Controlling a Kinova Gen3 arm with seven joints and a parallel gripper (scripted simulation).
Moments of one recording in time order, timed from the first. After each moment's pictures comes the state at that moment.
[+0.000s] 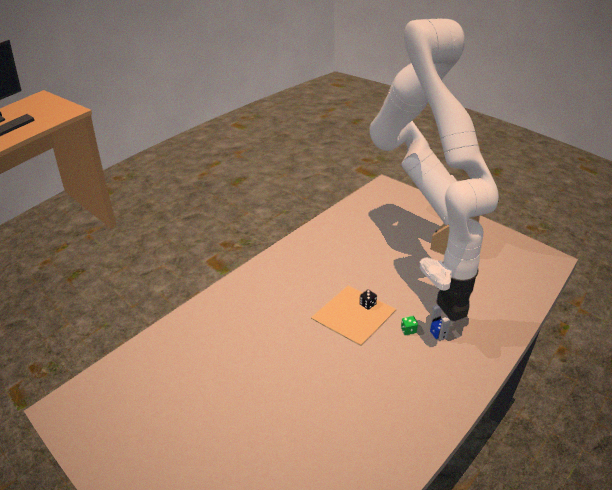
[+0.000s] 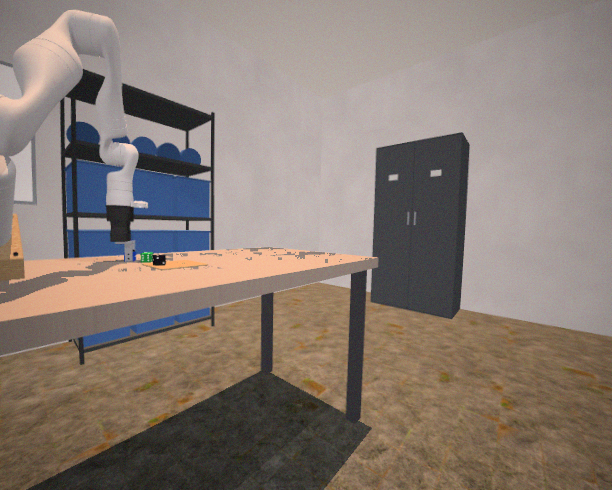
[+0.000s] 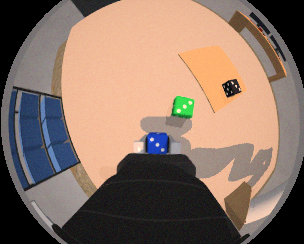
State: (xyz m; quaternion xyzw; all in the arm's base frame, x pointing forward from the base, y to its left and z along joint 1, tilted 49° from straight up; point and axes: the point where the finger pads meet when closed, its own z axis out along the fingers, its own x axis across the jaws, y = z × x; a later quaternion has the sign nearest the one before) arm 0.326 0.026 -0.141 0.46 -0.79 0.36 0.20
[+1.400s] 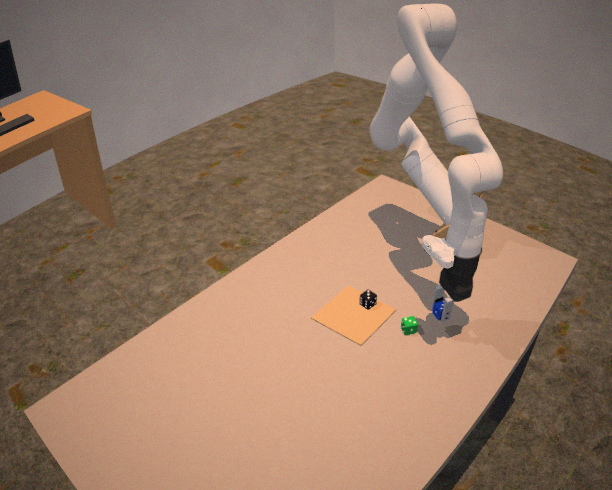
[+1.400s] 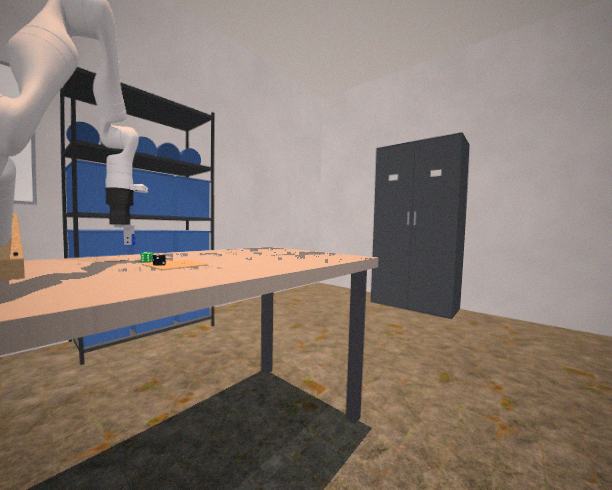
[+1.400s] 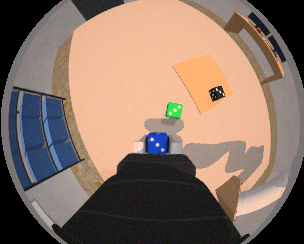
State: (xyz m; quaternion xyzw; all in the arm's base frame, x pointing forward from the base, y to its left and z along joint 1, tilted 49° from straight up) arm 0.322 0.064 -0.102 0.46 -0.78 0.37 0.21
